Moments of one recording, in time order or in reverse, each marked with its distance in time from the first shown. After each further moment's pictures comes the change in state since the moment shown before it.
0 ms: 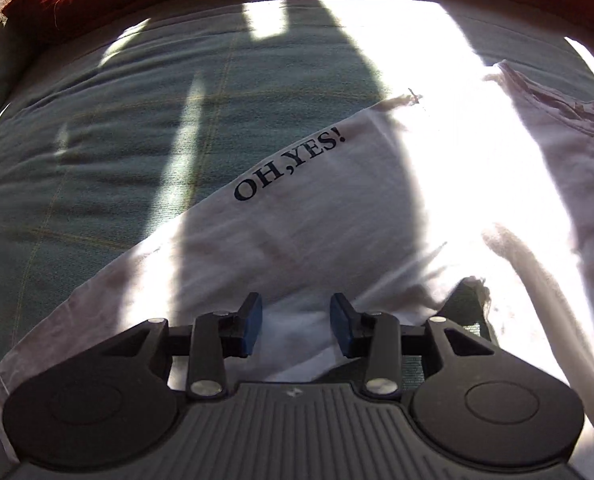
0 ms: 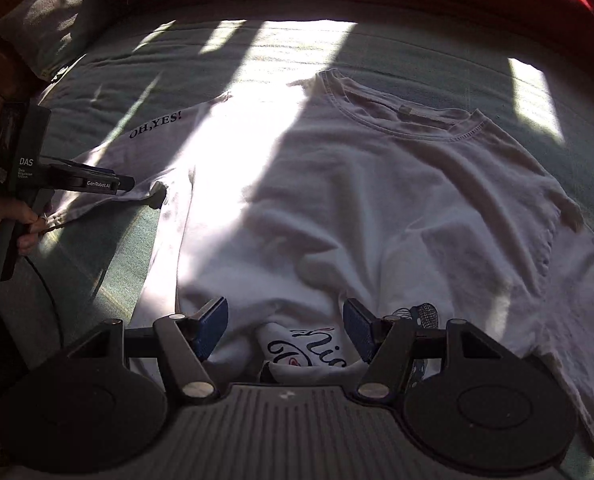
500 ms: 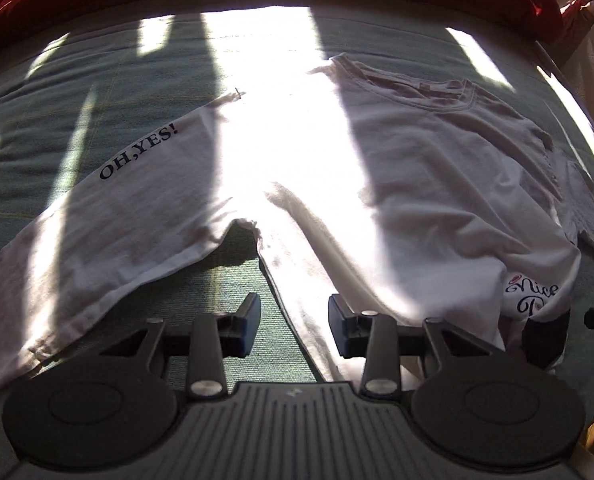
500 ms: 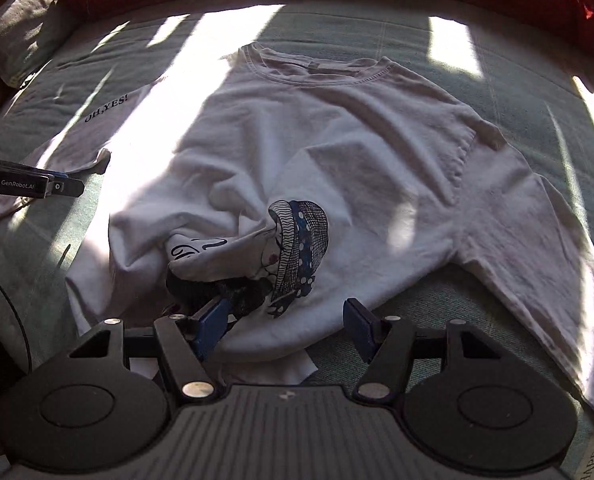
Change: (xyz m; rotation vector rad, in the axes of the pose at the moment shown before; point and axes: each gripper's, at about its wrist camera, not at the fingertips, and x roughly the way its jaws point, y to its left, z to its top) left arm -0.080 -0.097 -0.042 0.069 -0.006 -0.279; right arm -0.023 -0.056 -0.068 0.081 0.002 -0.065
